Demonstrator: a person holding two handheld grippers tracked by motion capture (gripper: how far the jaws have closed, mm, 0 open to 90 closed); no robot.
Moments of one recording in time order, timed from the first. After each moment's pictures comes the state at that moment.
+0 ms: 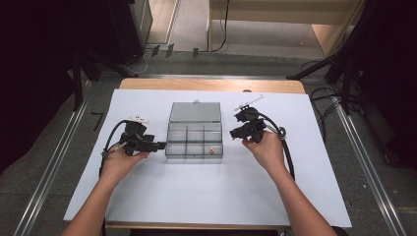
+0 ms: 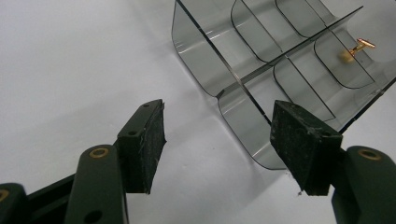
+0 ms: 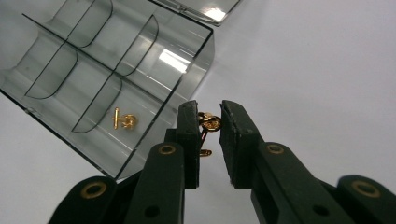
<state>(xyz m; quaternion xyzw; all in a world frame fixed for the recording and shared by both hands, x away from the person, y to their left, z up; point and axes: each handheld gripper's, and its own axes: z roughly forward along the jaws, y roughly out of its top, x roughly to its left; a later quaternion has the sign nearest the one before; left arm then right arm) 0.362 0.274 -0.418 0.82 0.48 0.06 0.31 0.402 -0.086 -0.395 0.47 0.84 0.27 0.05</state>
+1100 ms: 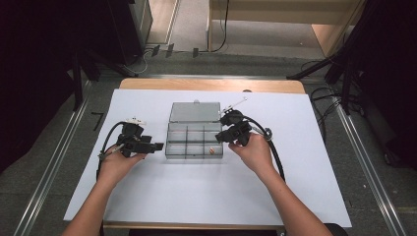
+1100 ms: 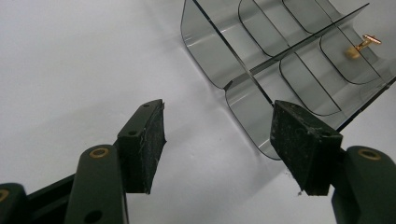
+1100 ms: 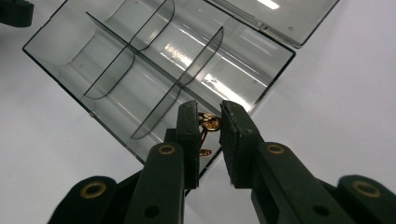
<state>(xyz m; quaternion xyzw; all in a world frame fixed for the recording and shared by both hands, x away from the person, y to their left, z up) 0.357 0.280 -0.419 0.81 0.49 0.07 0.31 0.389 -0.047 -0.391 0.42 0.86 0.28 0.03</state>
